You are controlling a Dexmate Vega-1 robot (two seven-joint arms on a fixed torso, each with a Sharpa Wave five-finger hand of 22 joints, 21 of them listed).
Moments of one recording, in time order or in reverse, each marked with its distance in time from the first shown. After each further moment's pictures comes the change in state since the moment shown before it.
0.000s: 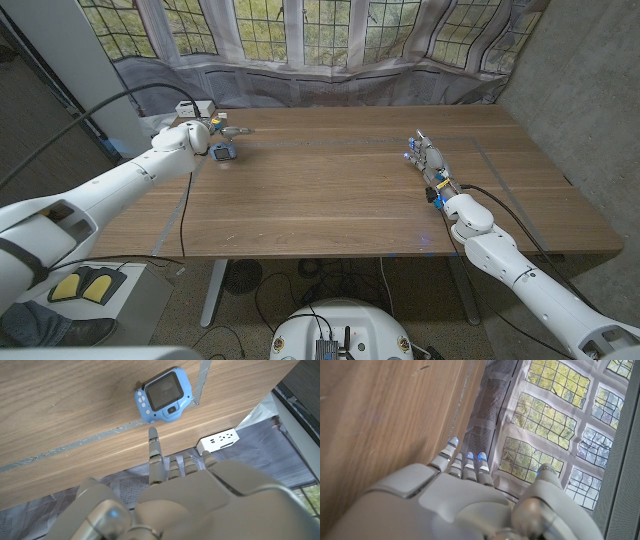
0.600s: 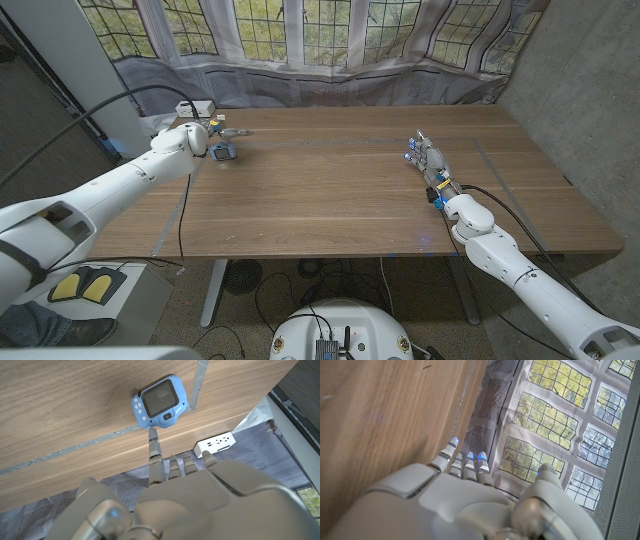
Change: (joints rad) left arm 0.010 0.009 -0.003 -0.005 -0.007 0.012 0.000; left_hand 0.000 0.000 0.000 0.000 0.004 -0.003 -0.004 -0.005 0.000 0.000 0.000 0.000 0.000 0.011 0.011 0.004 0.000 0.000 0.000 0.000 0.000; right arm -0.004 -0.003 0.001 -0.005 -0.001 -0.005 -0.006; right_hand 0.000 0.000 0.000 0.000 0.000 0.004 0.004 0.000 0.000 0.004 0.004 0.000 0.000 0.000 0.000 0.000 0.005 0.000 0.000 0.000 0.000
